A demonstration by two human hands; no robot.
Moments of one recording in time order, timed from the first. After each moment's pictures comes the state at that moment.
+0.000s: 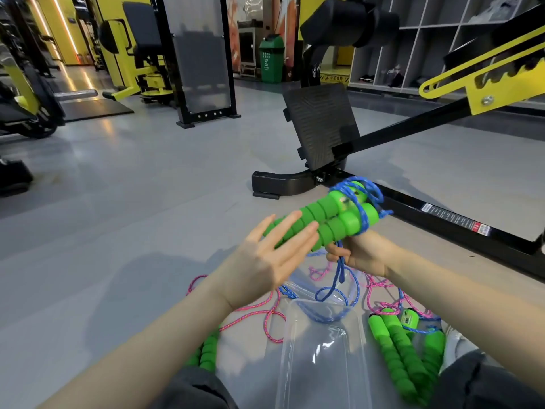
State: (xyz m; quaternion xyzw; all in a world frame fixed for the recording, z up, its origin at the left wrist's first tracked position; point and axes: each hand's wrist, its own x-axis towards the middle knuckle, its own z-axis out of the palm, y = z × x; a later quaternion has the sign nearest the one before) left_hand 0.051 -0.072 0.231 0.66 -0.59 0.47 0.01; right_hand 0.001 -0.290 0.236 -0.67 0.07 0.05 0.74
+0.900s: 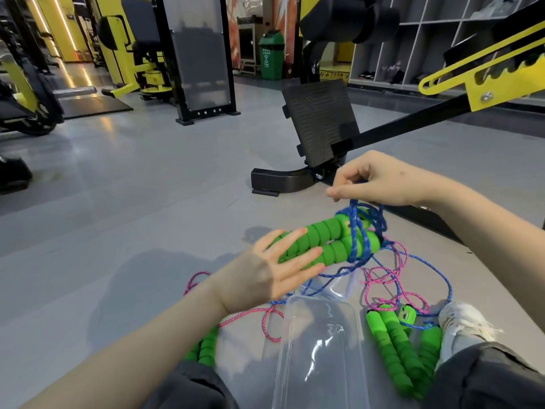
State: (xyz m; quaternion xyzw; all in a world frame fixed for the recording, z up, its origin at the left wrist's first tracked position) left_hand 0.046 -0.069 0.223 0.62 -0.66 0.42 -0.01; right_hand -0.012 -0.297 0.357 -0.94 -0.16 -0.05 0.31
